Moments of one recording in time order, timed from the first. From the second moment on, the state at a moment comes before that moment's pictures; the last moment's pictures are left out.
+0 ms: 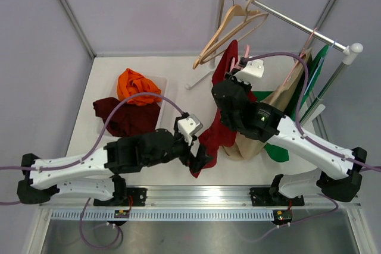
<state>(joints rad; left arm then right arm) -1.34 0.96 0.98 -0.41 -0.21 -0.34 1.05 1.31 1.46 -0.50 1.21 0.62</state>
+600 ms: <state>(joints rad) -1.54 1.02 0.82 -0.25 -0.37 -0.47 1.06 1.17 1.38 -0.10 1.22 0.25</state>
